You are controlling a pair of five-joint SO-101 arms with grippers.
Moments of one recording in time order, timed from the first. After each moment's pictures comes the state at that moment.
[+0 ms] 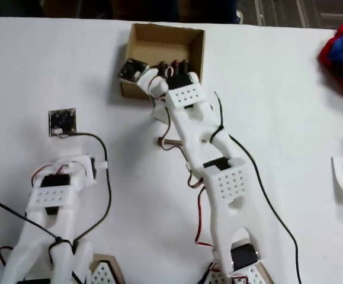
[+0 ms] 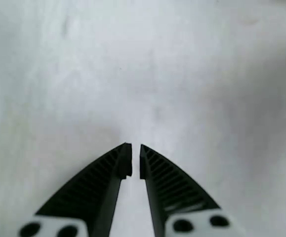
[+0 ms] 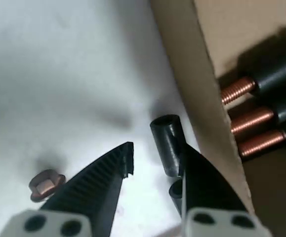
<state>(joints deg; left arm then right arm) -13.5 -37.4 72.9 31.1 5.3 -24.4 47.6 -37.7 70.7 44.1</state>
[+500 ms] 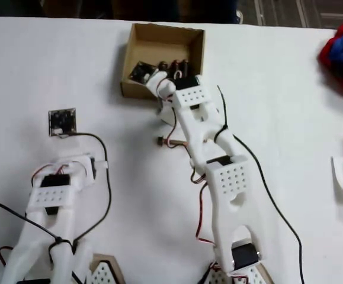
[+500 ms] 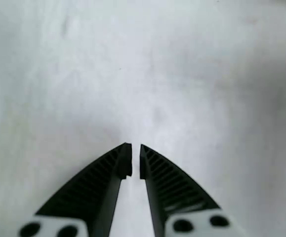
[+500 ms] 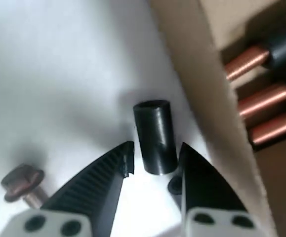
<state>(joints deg) -13.5 -37.4 72.9 31.1 5.3 -21.7 50.6 -37.6 71.1 44.2</state>
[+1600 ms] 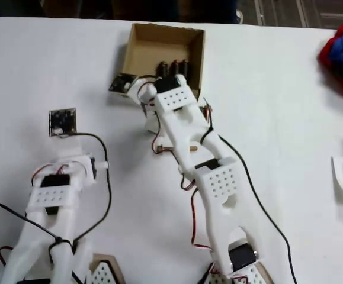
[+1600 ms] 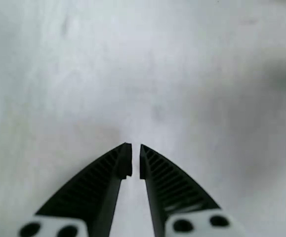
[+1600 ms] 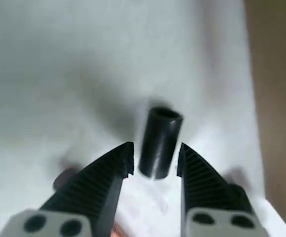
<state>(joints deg) -13.5 -37.4 72.9 31.1 5.3 -27.9 51.6 -43.2 80.5 41.9</state>
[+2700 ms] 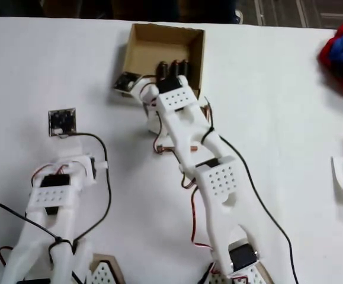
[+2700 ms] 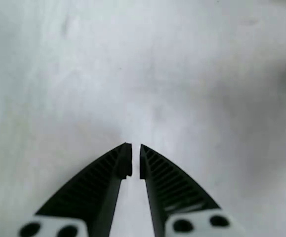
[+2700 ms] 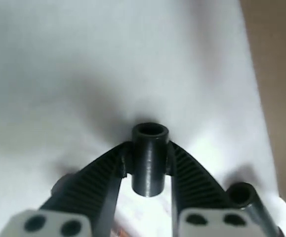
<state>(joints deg) -13.5 -37.4 72.9 31.1 5.3 -26.8 54.3 -45.0 83.3 39.9</state>
